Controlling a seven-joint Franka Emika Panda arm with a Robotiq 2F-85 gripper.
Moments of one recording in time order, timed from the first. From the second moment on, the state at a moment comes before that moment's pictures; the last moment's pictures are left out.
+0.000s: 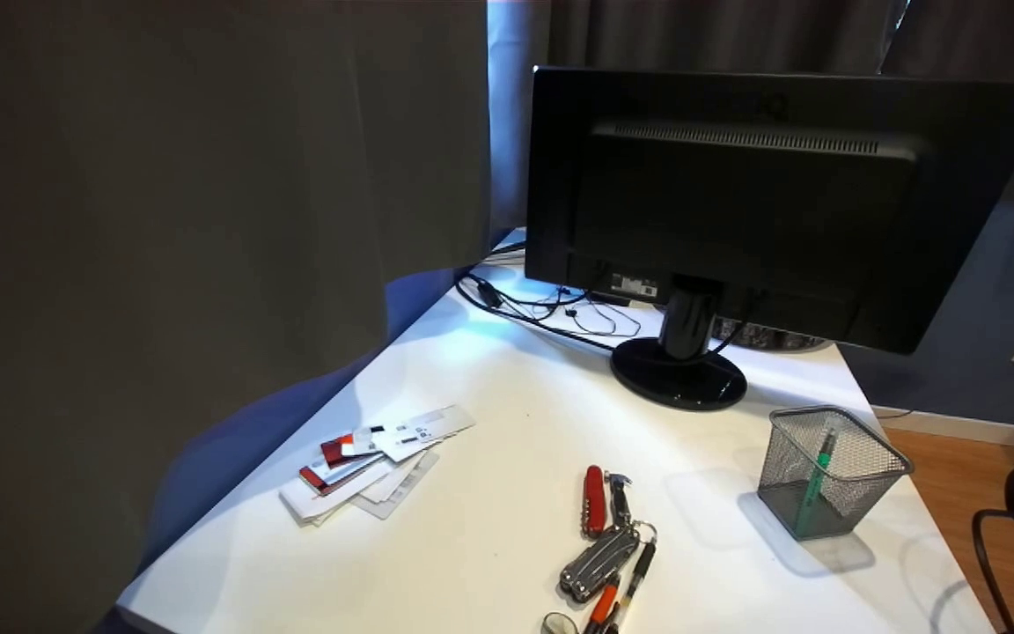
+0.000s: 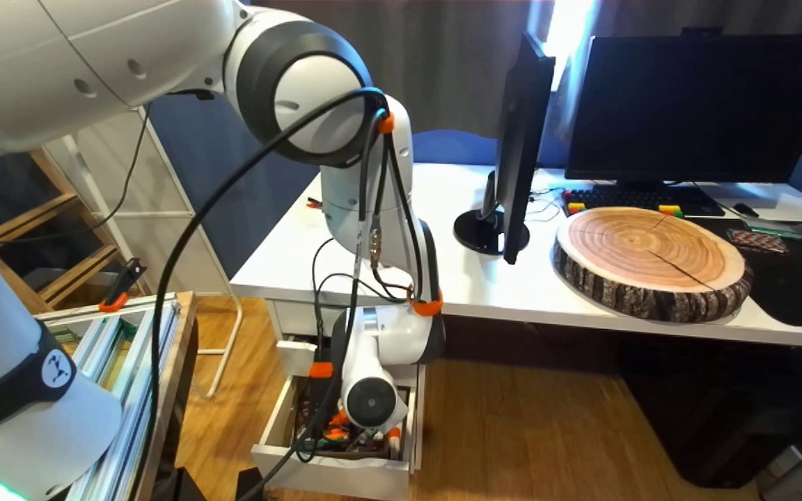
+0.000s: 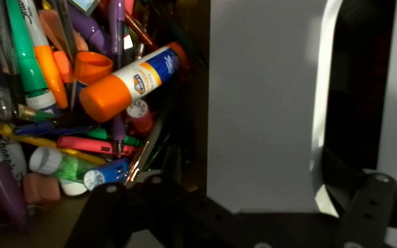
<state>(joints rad) 0.21 1.27 0.03 -1.90 1.91 2.39 -1.43</state>
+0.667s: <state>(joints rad) 0.21 1.24 -0.05 -2.01 1.92 2.41 -1.44</state>
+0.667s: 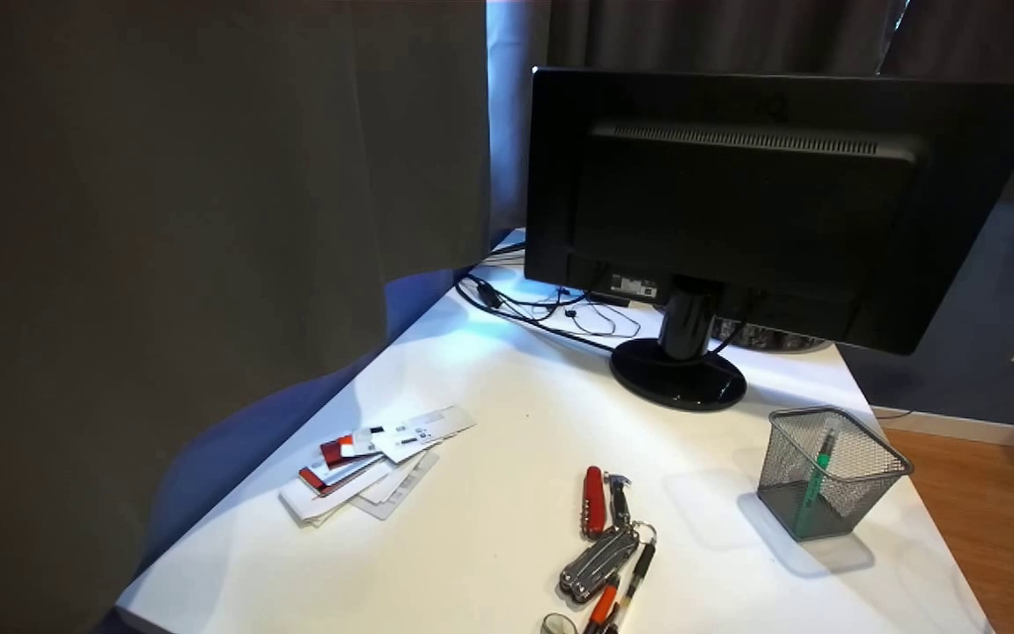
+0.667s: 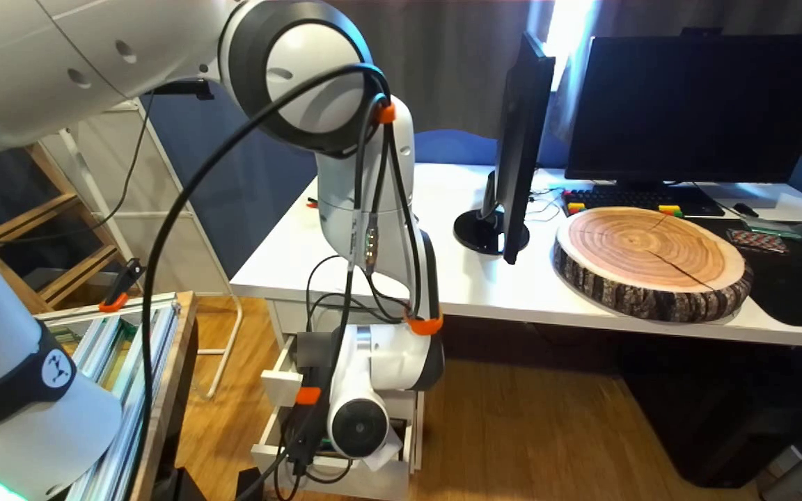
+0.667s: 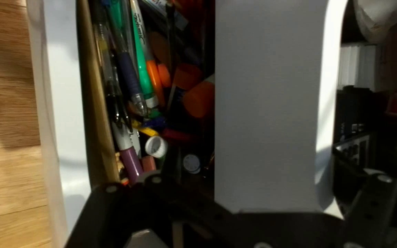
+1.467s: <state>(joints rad) 0.25 1.00 -0.05 -2.23 2.01 2.42 -1.66</state>
